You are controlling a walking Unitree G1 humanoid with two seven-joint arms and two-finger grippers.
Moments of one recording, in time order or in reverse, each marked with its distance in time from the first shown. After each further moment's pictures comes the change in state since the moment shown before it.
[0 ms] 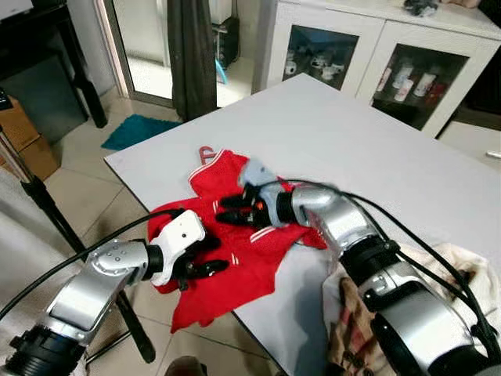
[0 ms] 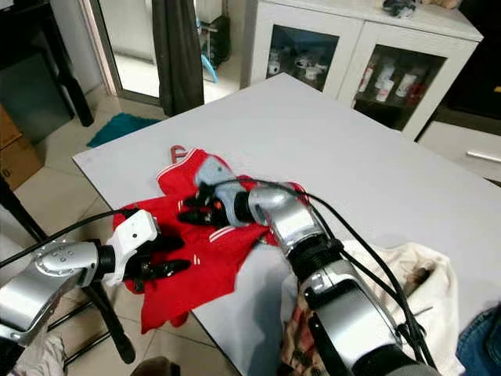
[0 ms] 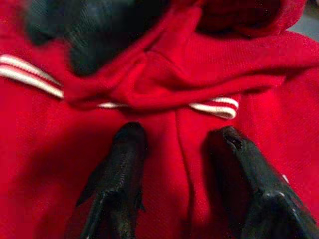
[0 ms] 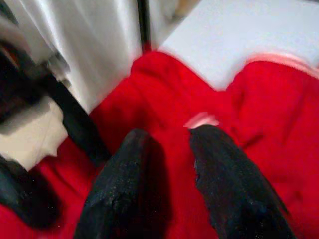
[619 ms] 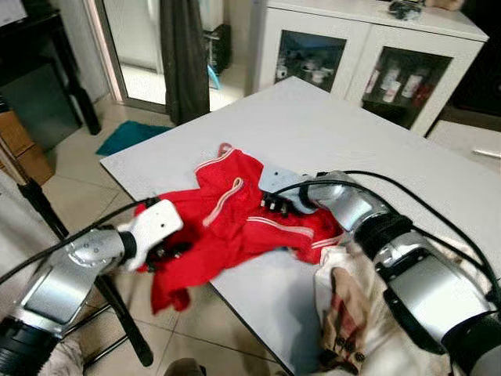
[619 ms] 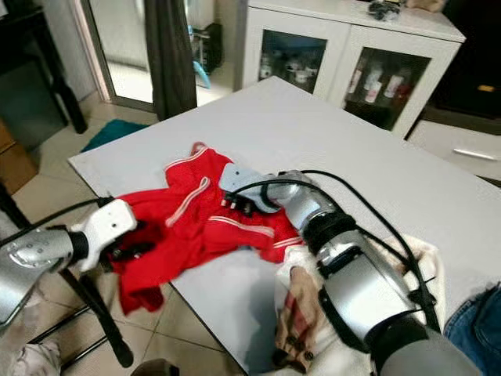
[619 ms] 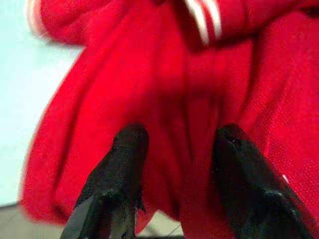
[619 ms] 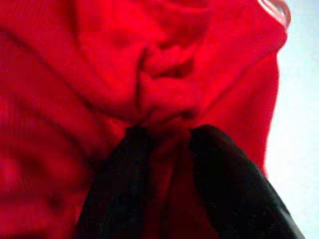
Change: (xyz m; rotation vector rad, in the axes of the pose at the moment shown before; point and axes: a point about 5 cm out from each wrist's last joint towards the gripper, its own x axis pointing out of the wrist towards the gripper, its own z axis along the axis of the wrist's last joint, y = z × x) left arm -0.034 0.036 -0.005 0.155 0.209 0.298; right arm -0.037 -0.048 -0.021 -0.376 0.352 -0.284
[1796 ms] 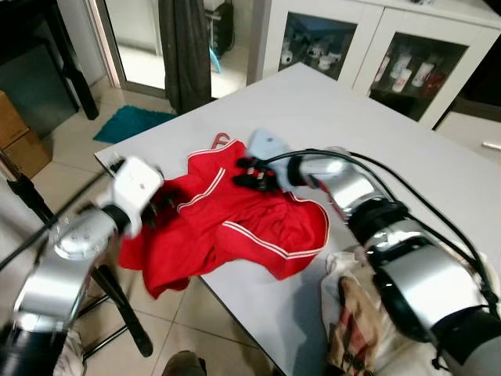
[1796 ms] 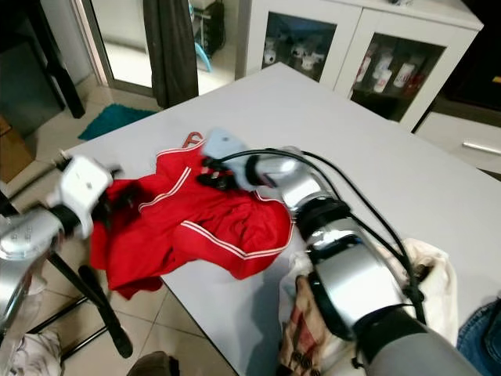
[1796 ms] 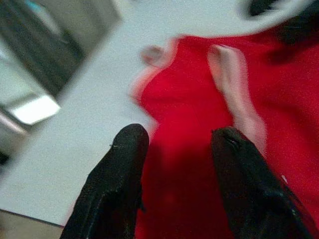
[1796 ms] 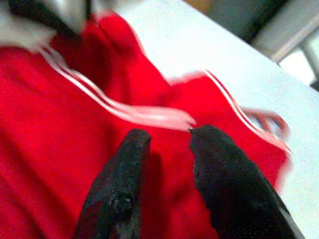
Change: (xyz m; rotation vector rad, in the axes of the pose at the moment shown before) left arm -0.015 0.010 0.030 -0.183 -0.281 0.294; right arm -0.007 -0.007 0.071 0.133 -0.457 0.140
